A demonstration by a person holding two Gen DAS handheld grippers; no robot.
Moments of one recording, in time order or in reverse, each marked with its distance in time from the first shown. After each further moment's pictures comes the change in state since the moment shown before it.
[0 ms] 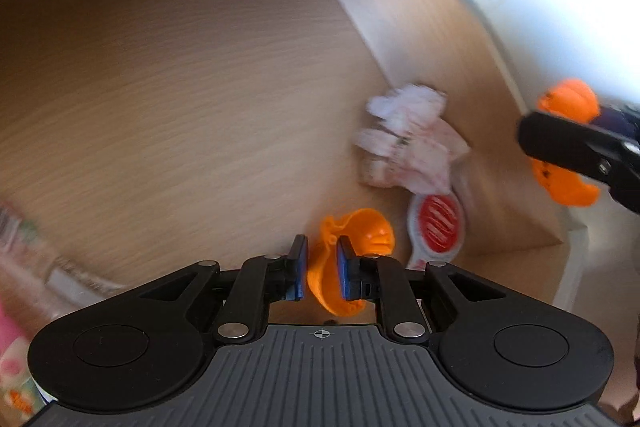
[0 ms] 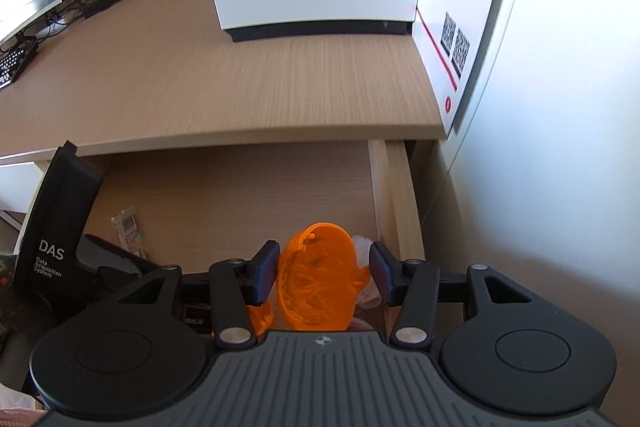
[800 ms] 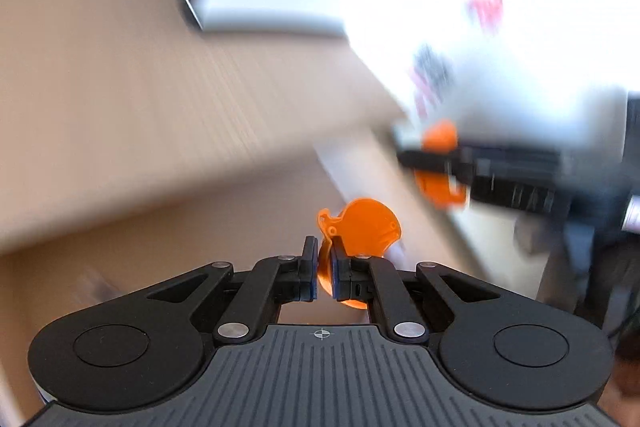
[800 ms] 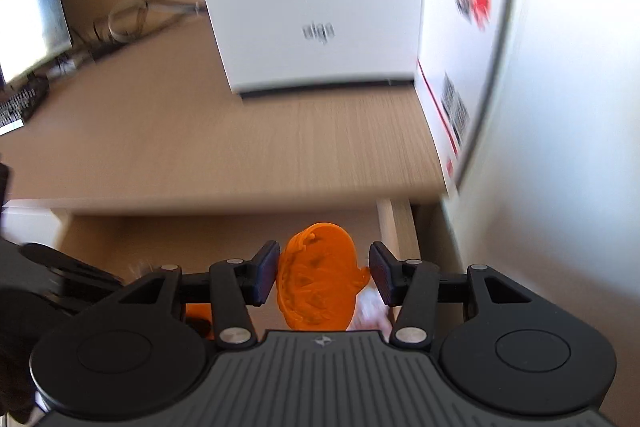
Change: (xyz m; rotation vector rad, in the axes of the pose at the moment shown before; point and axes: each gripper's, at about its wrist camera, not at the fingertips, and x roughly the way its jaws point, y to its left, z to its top) left arm -0.146 -0.020 0.003 0.043 -0.392 0.045; right arm -0.017 0.002 0.028 0.032 -0.145 0.044
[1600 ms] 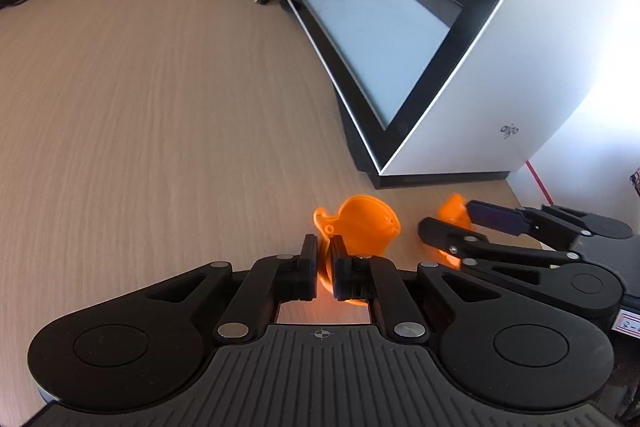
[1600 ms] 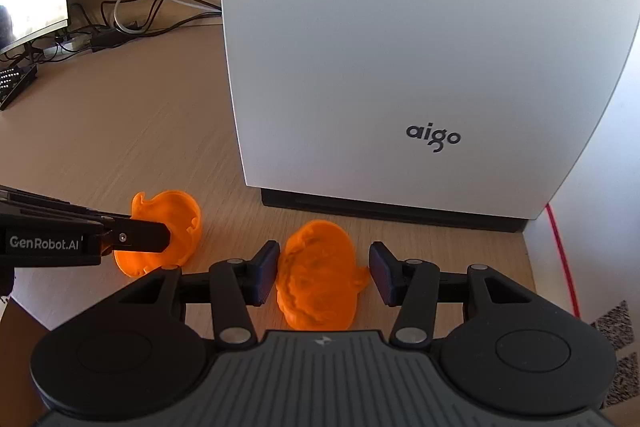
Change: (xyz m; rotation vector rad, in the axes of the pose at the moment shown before) left arm 0.049 0.082 0.086 -0.135 -0.115 0.236; right arm 0.134 0.060 0.094 -0.188 -0.034 -0.012
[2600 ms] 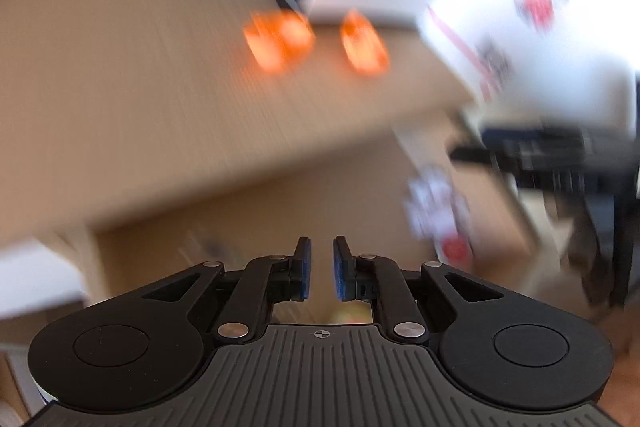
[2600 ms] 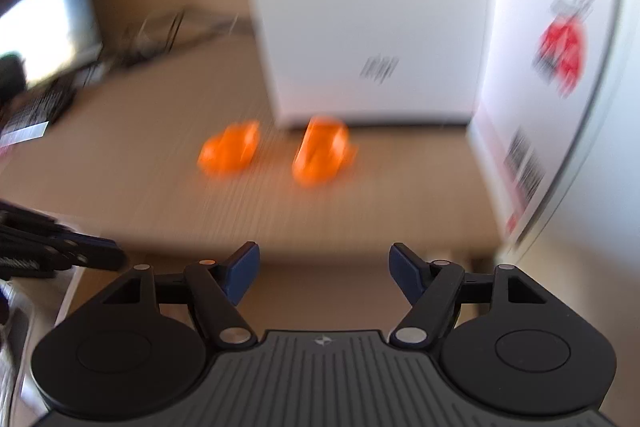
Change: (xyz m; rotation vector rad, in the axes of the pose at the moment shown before) left arm -0.093 -0.012 -0.093 0.182 0.274 -0.137; right arm -0.119 -0.013 -0.079 0.137 0.059 0.093
